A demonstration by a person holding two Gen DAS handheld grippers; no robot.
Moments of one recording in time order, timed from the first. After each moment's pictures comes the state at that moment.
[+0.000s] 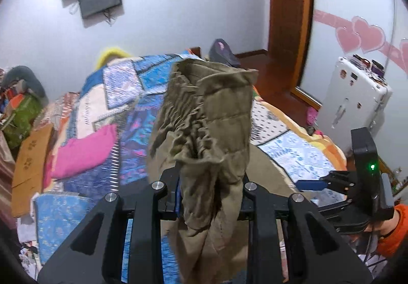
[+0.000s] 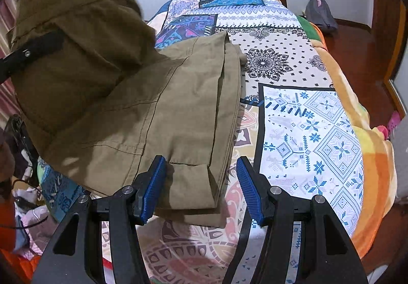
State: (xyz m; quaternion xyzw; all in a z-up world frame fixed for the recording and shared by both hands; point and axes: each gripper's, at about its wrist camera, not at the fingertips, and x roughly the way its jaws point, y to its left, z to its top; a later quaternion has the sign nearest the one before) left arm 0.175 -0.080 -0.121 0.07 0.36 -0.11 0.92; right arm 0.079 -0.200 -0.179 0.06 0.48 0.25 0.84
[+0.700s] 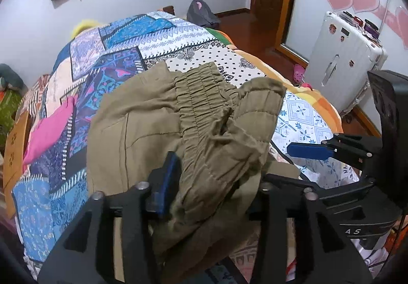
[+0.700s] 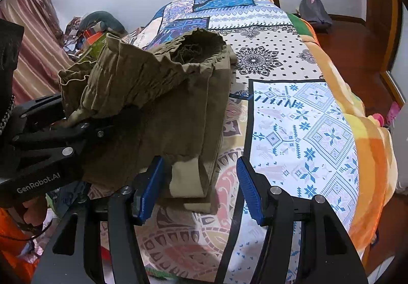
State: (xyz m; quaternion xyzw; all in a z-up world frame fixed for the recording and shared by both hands) left arm 0.180 -0.139 -0.192 0.10 0.46 -0.14 0.87; right arm 0.068 -0.218 -0.178 0.09 0.48 0.24 0.84
